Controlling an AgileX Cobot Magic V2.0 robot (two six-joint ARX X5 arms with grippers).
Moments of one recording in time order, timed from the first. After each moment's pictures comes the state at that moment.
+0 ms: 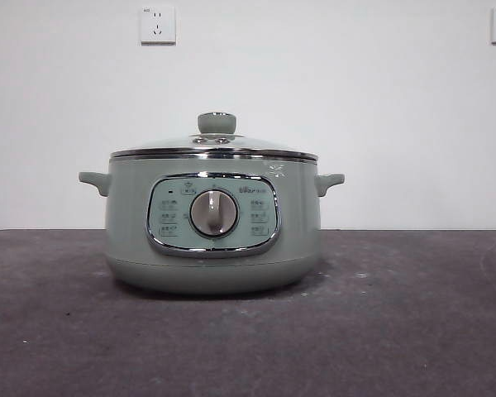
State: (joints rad) left arm 0.03 0.00 0.02 -0.18 0.06 -0.05; right arm 0.65 1.14 1.69 -1.35 -0.23 0.00
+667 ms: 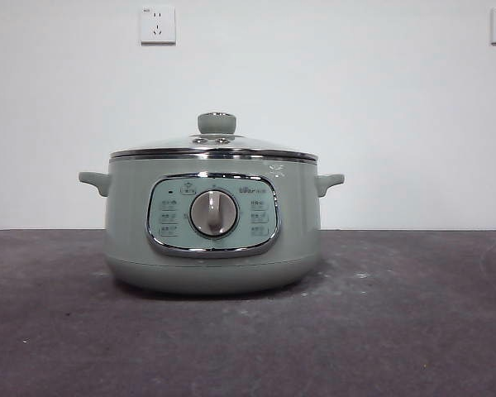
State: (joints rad) left arm 0.03 0.00 0.02 -0.18 0.06 -0.05; right arm 0.61 1.12 1.69 -1.35 -0.23 0.00
